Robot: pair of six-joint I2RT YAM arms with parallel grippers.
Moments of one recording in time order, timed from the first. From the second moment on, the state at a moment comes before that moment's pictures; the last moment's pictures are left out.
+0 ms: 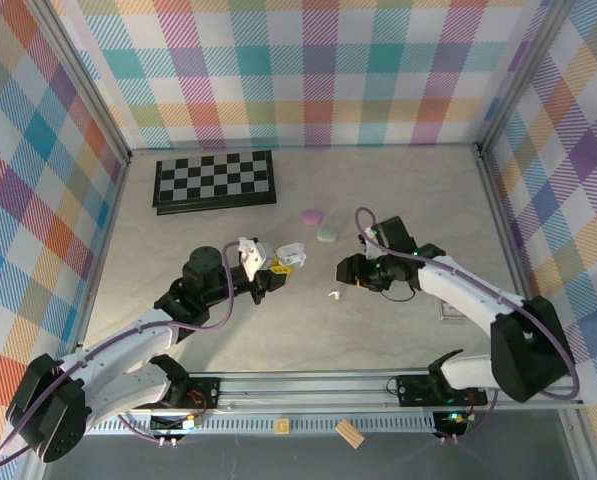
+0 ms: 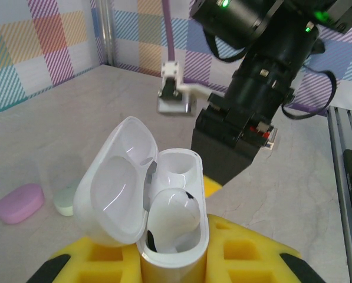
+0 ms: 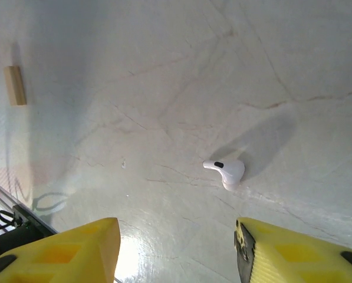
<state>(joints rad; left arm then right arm) -0.64 0.97 0.47 0.31 0.47 0.07 0.49 1.34 0.78 -0.48 -0.47 0.62</state>
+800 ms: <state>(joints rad) -0.64 0.93 0.46 0.31 0.47 0.08 0.57 1.60 0.80 -0.36 -0.49 0.66</state>
